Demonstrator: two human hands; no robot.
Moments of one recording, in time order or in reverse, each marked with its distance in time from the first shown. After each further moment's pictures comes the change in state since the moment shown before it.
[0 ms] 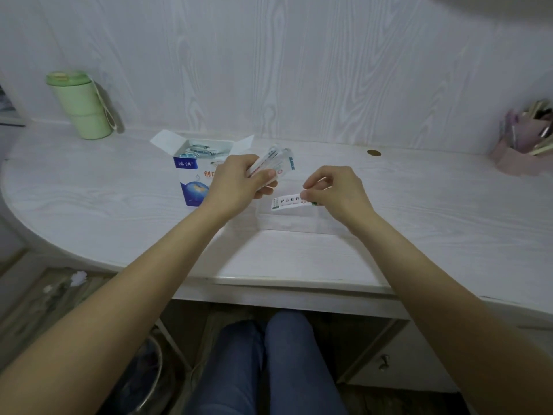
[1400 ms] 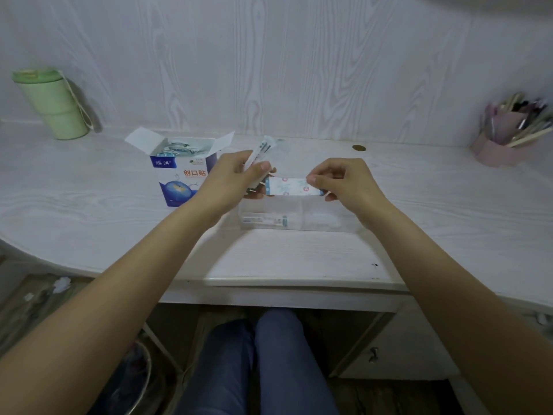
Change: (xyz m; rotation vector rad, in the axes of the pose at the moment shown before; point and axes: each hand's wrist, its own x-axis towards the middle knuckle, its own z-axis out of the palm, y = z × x) left_hand 0.000 0.011 0.015 -0.166 -0.122 -0.053; right_hand -0.001 0.011 -0.035 0.077 -0.004 -0.024
